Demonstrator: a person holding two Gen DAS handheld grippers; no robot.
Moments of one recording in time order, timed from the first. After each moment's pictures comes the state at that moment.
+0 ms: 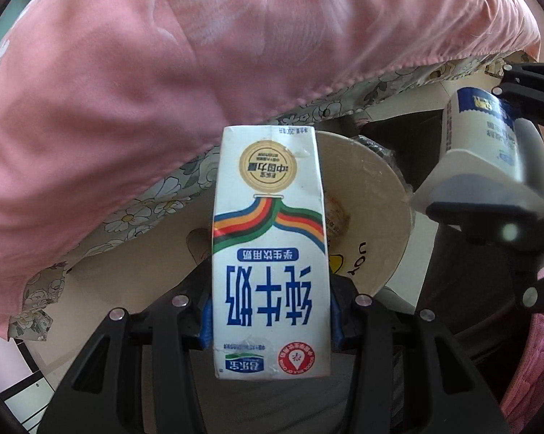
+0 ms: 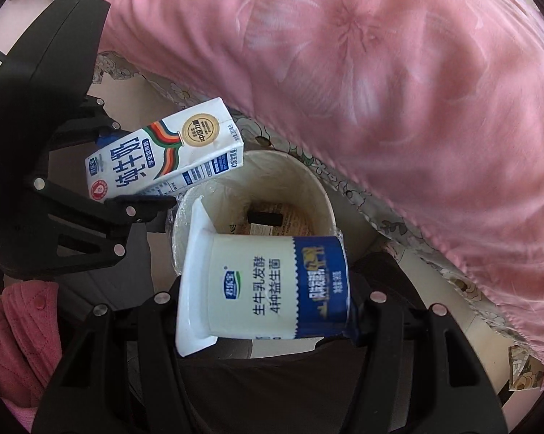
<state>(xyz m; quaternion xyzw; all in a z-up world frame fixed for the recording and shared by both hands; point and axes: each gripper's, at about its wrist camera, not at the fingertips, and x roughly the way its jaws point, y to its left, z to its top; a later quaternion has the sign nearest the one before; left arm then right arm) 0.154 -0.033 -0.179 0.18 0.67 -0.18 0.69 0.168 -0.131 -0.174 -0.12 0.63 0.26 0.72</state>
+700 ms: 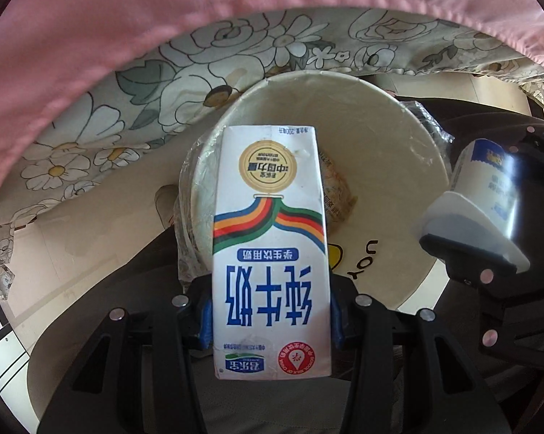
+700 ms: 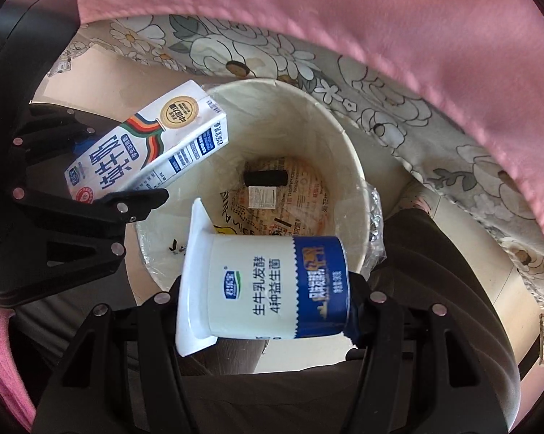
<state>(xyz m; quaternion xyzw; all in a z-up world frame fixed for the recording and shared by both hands) 0.171 -0.026 -0.276 0.12 0.75 -0.14 0.64 0.181 -0.117 -0.290 -0.08 0.71 0.22 0.66</state>
